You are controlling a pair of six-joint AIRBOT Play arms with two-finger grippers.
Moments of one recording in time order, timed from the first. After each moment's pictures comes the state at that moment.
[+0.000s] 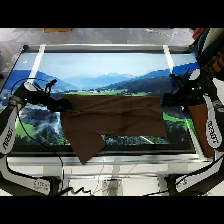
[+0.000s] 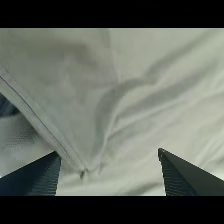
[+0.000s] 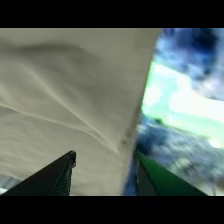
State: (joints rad) left arm 0.17 -1.67 1.34 1.01 -1.28 -1.12; right arm -0.18 -1.73 1.60 -1.33 1.53 1.29
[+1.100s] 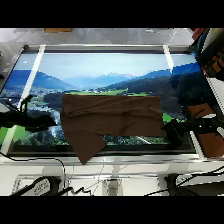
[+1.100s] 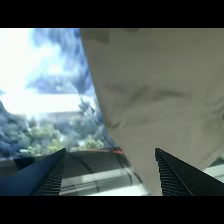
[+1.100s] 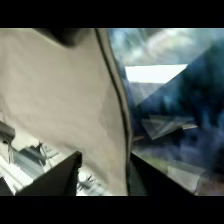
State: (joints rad) left arm 0.41 -1.22 0.89 1.09 -1.33 -1.16; right arm -0.58 -1.58 0.83 -0.86 1.29 0.97
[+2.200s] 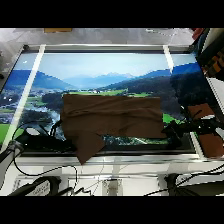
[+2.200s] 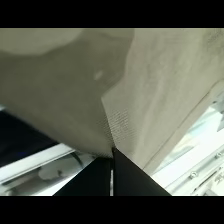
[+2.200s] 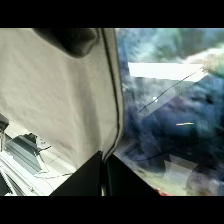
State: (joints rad) left arm 0.20 -1.21 0.42 0.86 -1.15 -0.96; right arm -0.57 -1.58 0.81 -0.83 1.33 0.90
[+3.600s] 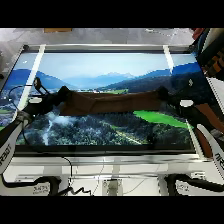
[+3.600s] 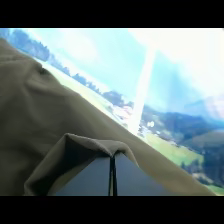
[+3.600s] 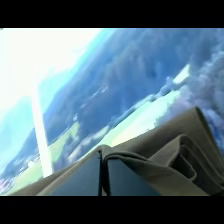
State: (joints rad) left arm 0.04 -1.49 0.96 0.22 -0.34 -0.95; right arm -0.02 -1.38 0.88 -0.43 0.17 1.16
